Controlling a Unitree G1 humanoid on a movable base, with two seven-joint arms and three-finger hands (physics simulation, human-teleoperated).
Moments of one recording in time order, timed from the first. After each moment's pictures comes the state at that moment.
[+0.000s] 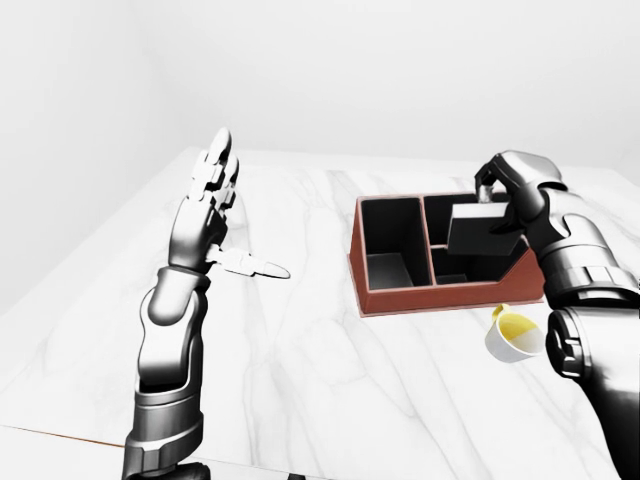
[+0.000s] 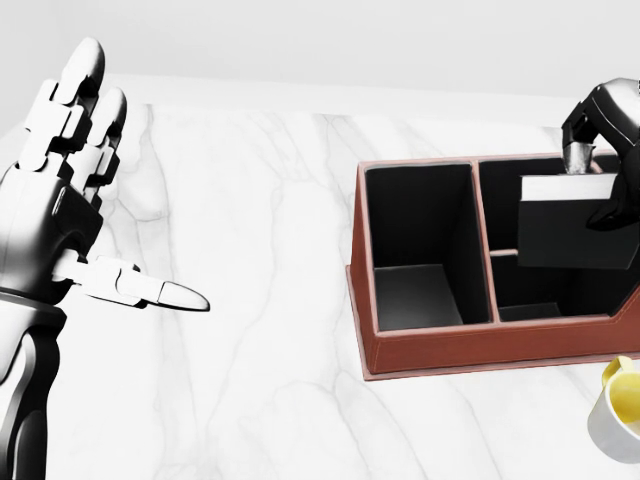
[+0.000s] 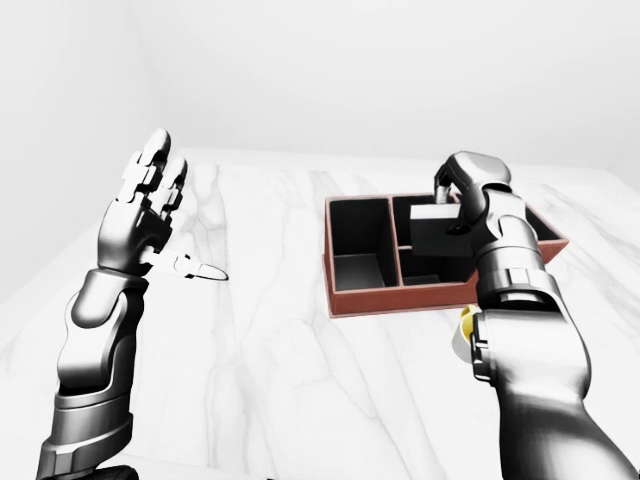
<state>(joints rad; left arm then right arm) -0.36 0.19 0.15 -0.24 -0.04 0.09 -0.27 -1.11 -0.63 -0.02 1.16 -1.02 -0.09 0.06</state>
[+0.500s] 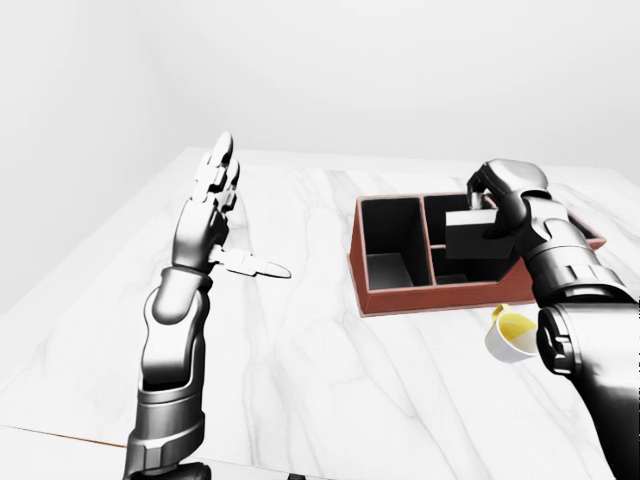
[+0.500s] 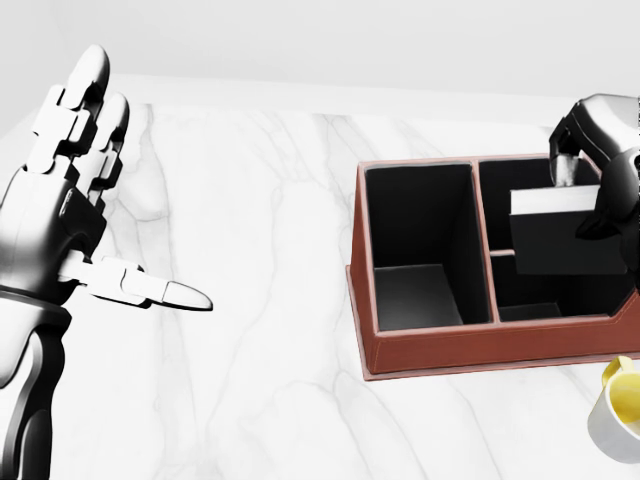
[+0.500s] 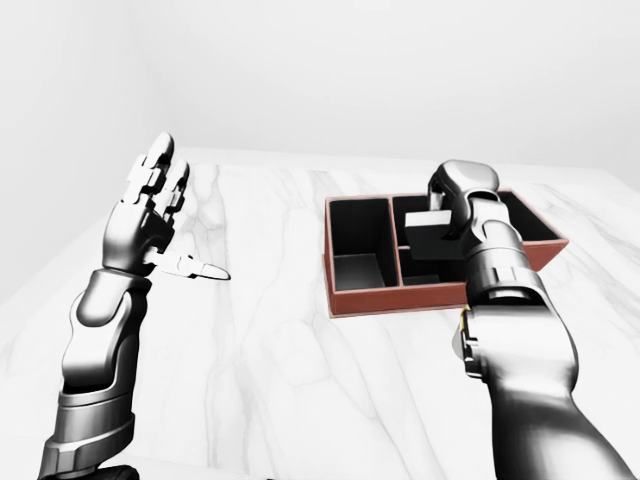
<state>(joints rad) -0.36 0.18 0.15 -0.22 -0.02 0.09 -0.26 -1.13 -0.59 0.01 1.26 -1.10 -0.09 -0.05</state>
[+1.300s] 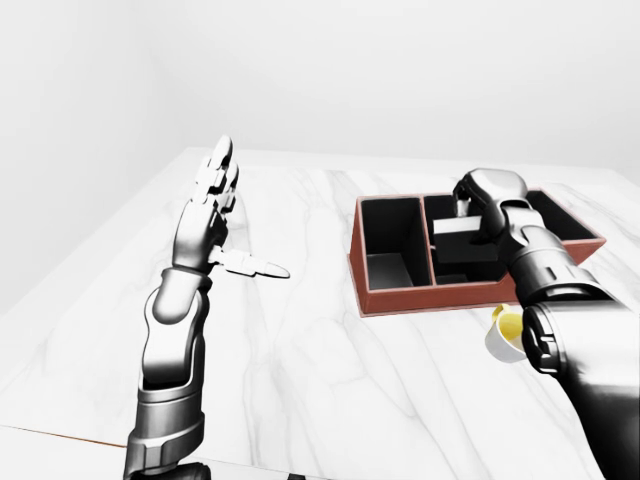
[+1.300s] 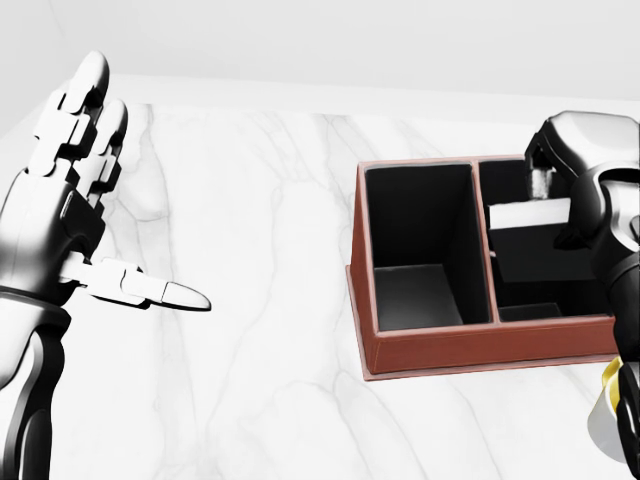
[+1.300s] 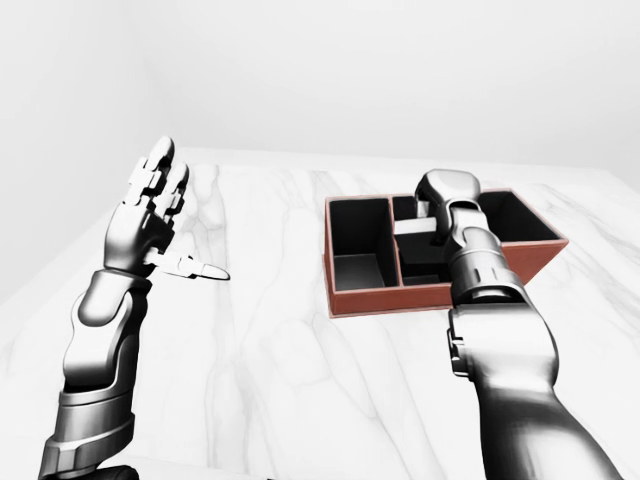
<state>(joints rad) -0.36 0.18 0.15 -0.21 -0.02 0.09 -0.26 -1.14 -0.53 0.02 1.34 -1.16 -0.09 -0.14</state>
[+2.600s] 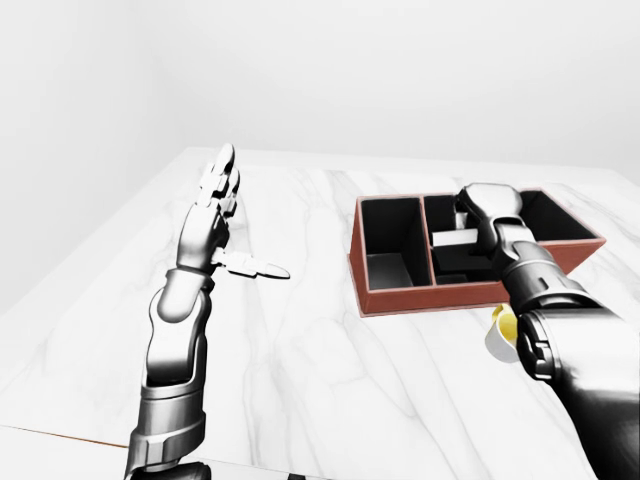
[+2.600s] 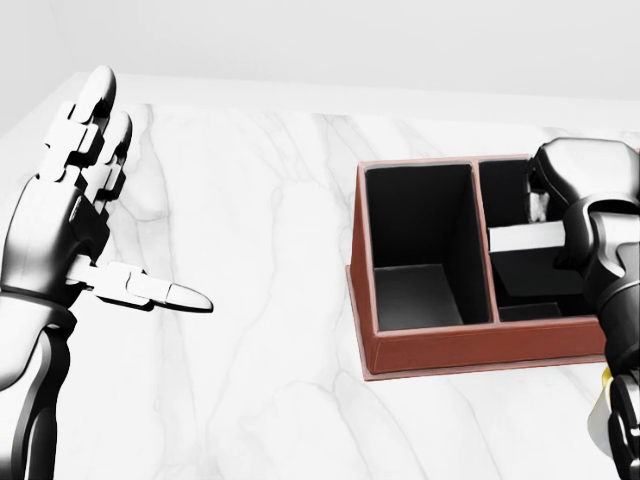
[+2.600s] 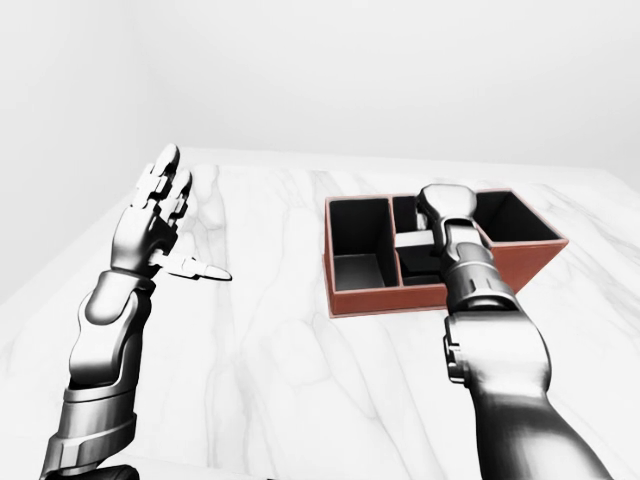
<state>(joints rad) -0.36 0.18 0.15 -0.16 0.00 0.09 -0.25 -1.10 -0.51 -0.01 1.39 -1.25 -0.09 -0.27</state>
